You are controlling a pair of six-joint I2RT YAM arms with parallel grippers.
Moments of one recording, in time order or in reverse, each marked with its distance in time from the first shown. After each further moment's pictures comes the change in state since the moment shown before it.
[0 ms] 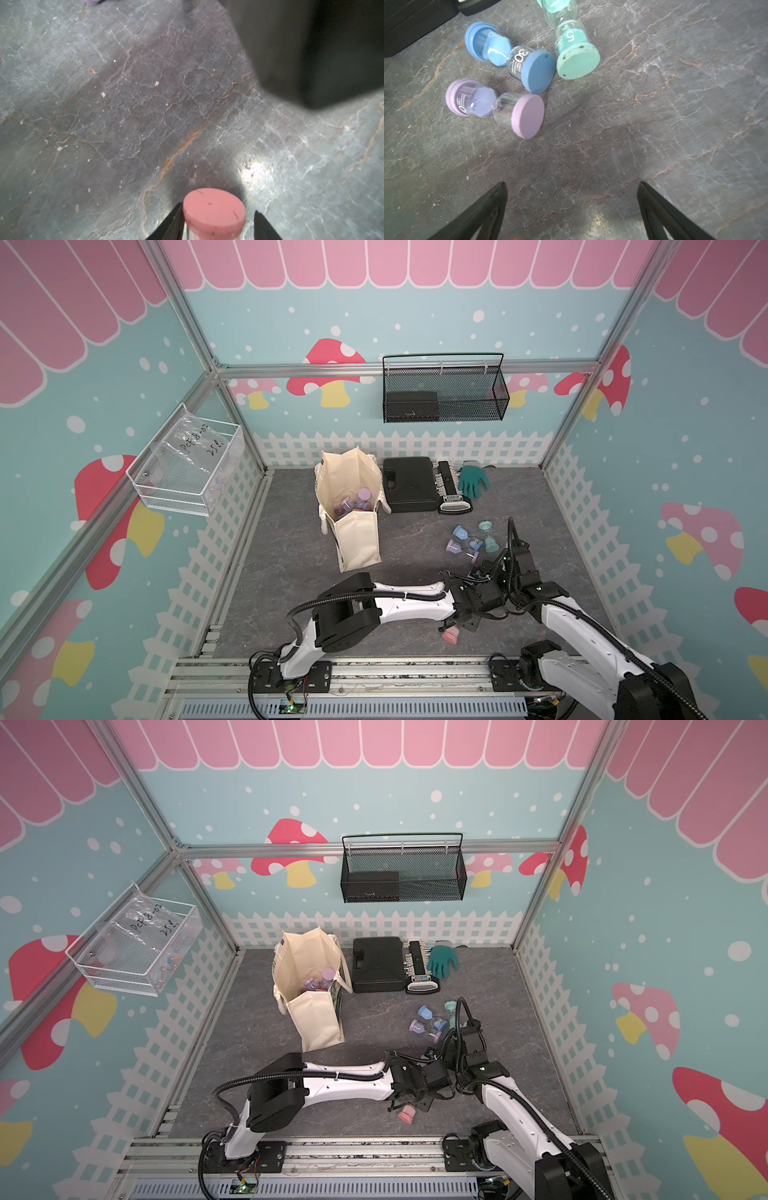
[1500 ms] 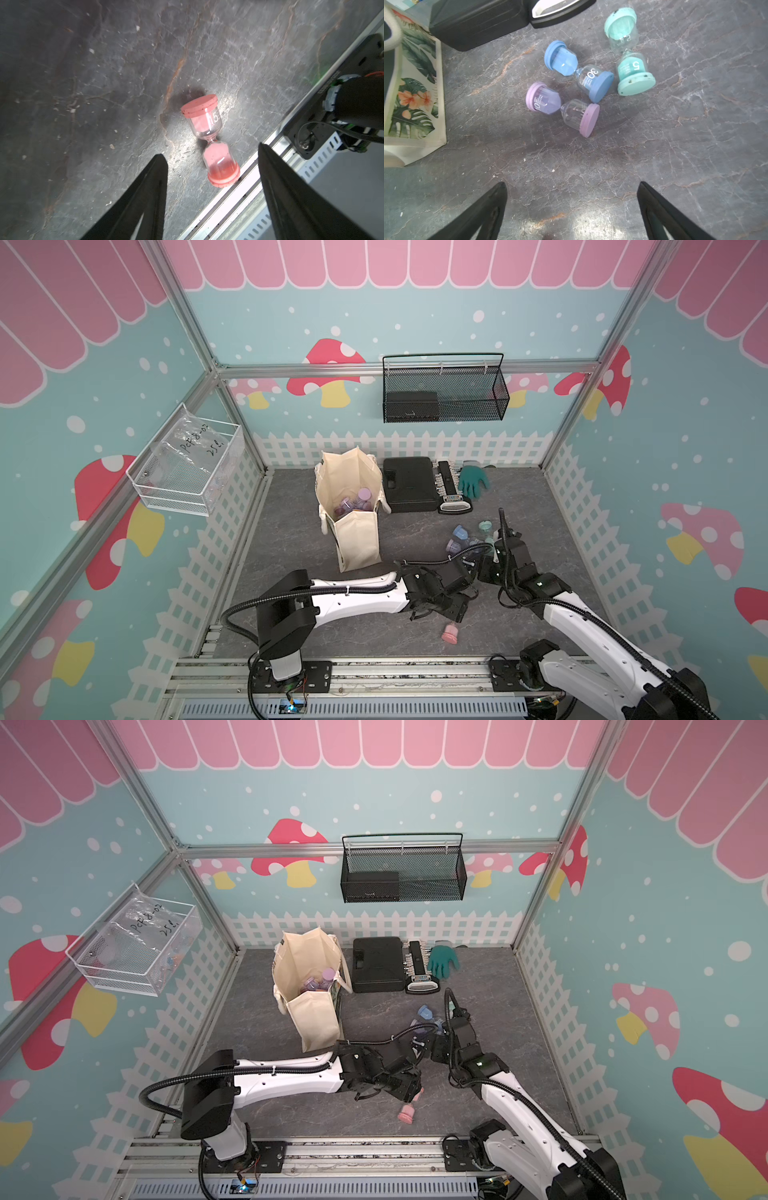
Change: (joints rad) left arm 0.075 -0.364 -0.330 0.206 0.158 0.098; right arm 0.127 -0.029 0.143 -0.104 -0.001 -0.010
